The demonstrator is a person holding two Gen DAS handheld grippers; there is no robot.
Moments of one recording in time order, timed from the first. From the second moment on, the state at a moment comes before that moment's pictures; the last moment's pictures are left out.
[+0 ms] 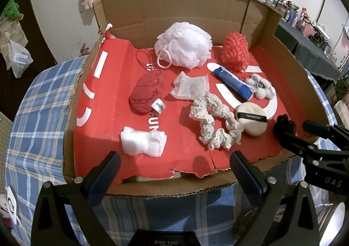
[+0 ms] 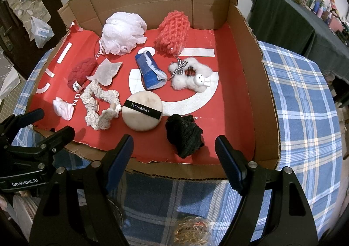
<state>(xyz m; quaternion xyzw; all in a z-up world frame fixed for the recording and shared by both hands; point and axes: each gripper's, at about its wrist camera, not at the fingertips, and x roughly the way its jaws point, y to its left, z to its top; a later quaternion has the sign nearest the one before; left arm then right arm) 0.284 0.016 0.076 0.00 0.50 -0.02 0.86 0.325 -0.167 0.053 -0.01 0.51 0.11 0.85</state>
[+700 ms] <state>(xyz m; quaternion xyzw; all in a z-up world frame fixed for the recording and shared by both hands) 0.284 0.015 0.076 0.00 0.50 -0.02 0.86 0.325 -0.167 0.053 -0.01 0.51 0.11 0.85</state>
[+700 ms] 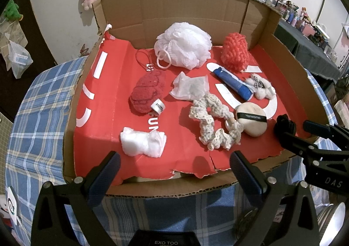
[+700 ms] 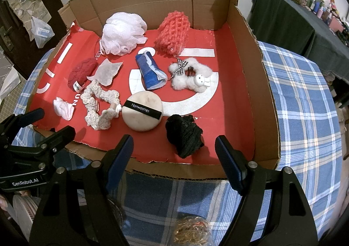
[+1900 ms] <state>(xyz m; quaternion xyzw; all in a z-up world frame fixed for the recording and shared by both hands) 0.281 0.025 0.087 -0.01 0.49 -0.02 0.87 0.323 -0.171 0.067 -0.02 0.50 0.11 0.86</state>
